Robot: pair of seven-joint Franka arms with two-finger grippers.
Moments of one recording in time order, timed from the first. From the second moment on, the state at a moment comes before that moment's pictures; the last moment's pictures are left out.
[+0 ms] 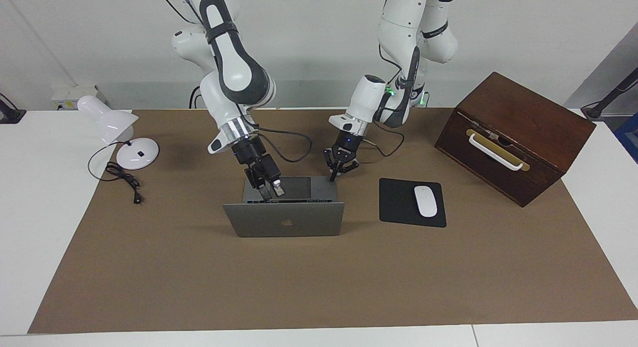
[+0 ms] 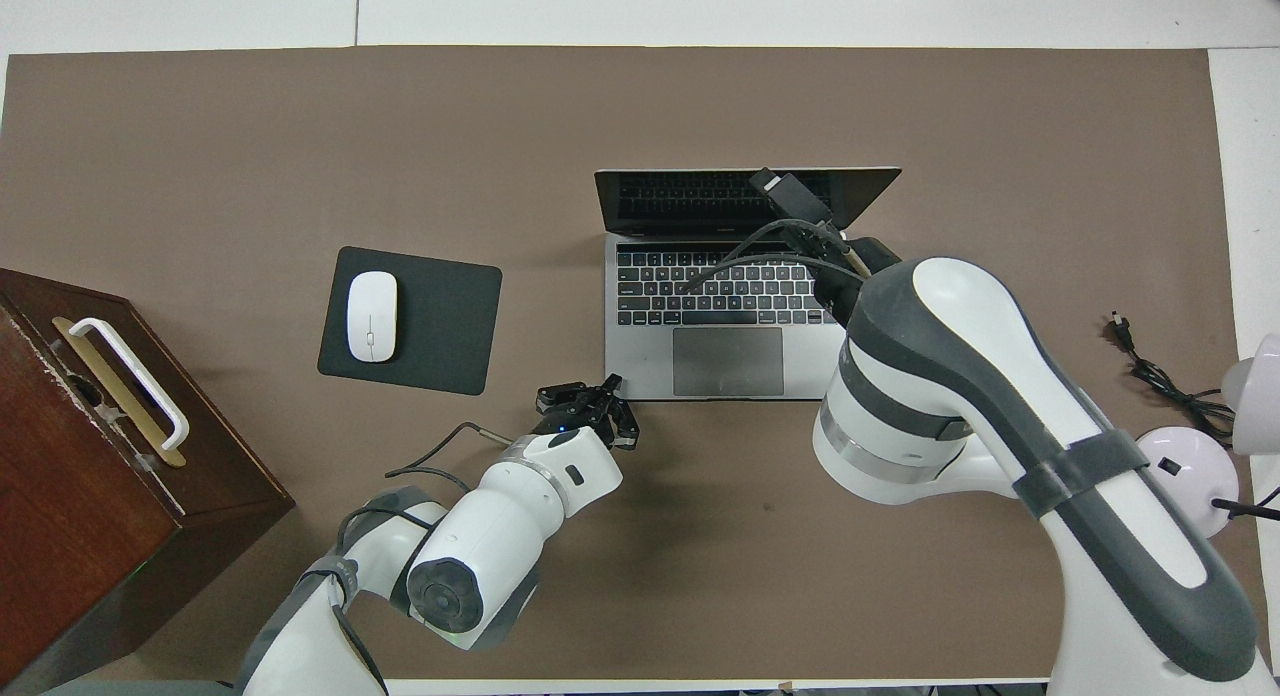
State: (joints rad) left arm -0.82 0.25 0.06 -2.52 -0.13 3.49 -0.22; right arm 0.46 0.16 0.02 -2.01 1.95 3.07 -0.66
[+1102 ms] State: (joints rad) left arm -0.82 0.25 0.06 -2.51 -0.14 3.49 -0.27; right arm 0.45 -0.05 0.02 -2.08 1.86 3.12 -0.75
